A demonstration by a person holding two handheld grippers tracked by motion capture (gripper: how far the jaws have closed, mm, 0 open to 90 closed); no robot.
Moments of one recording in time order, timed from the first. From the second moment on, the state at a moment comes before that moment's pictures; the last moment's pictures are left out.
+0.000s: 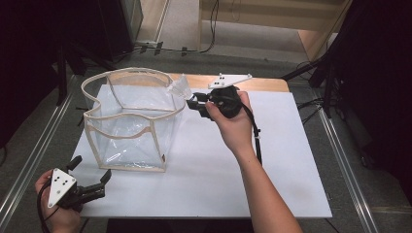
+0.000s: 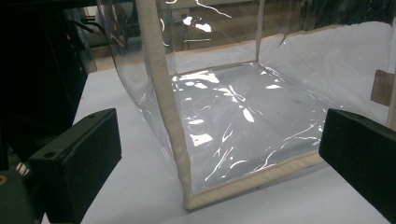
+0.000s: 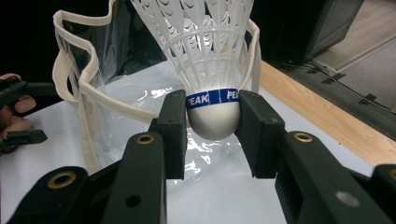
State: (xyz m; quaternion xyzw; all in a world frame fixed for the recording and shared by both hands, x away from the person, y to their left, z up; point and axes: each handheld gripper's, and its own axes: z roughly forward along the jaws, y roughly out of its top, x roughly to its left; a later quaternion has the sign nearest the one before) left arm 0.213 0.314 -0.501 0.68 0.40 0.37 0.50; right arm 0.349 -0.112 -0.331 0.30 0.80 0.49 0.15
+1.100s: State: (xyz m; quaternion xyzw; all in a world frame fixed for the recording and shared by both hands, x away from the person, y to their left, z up) left arm 0.214 0.314 -0.501 0.68 0.40 0.36 0.50; right arm 0.359 -0.074 -0.330 0.30 0.81 0.49 0.13
